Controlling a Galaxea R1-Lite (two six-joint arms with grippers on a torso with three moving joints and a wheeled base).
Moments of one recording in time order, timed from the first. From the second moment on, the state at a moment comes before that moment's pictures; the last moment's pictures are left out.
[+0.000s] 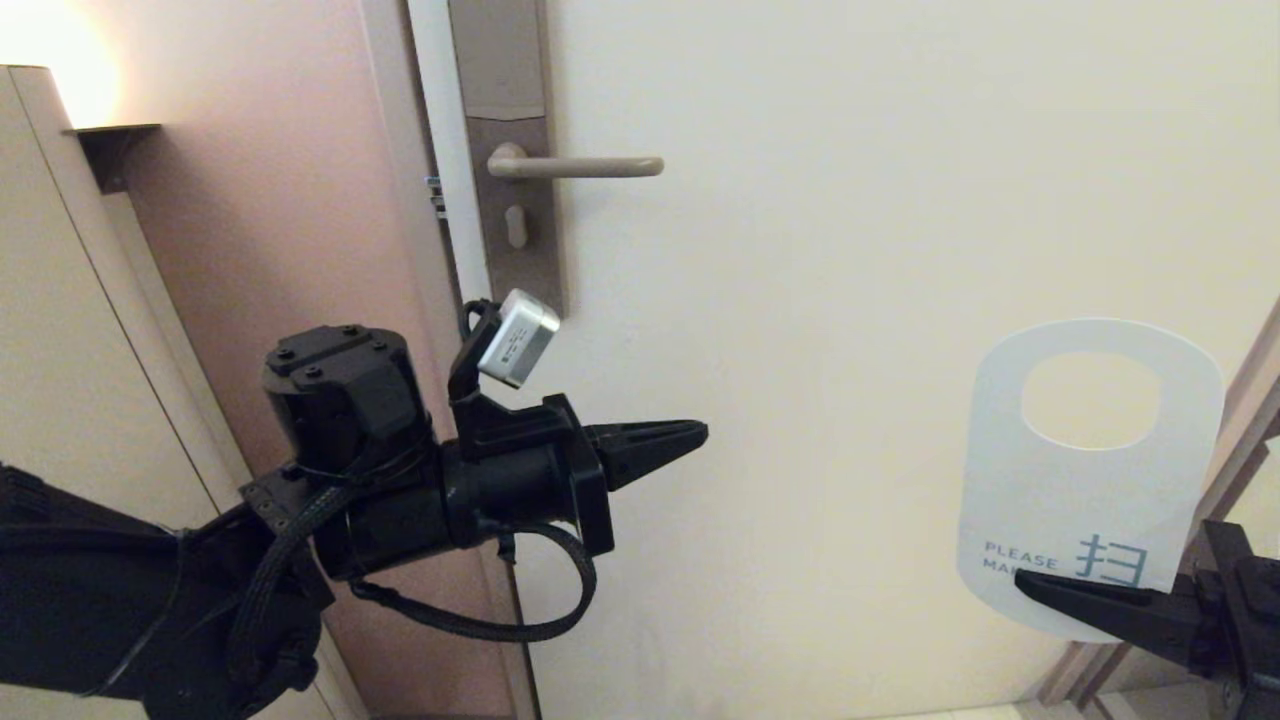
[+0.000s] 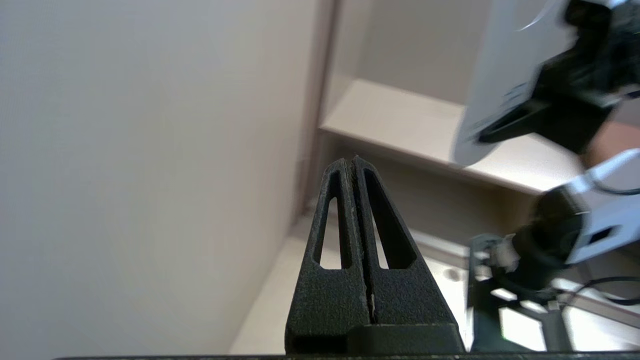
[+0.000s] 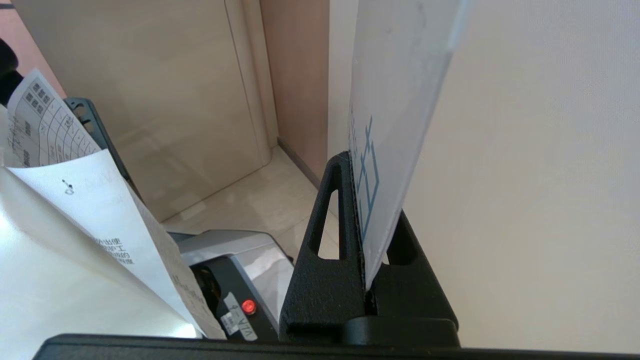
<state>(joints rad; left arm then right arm) -0.65 1.76 -0.67 -1.10 -0.59 -0.21 0.17 1.08 -0.39 -0.33 0.71 -0.15</state>
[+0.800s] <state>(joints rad) -0.39 1.45 -0.41 -0.89 -0.36 -0.01 0.13 1.09 -0.39 -0.35 0.66 -0.15</state>
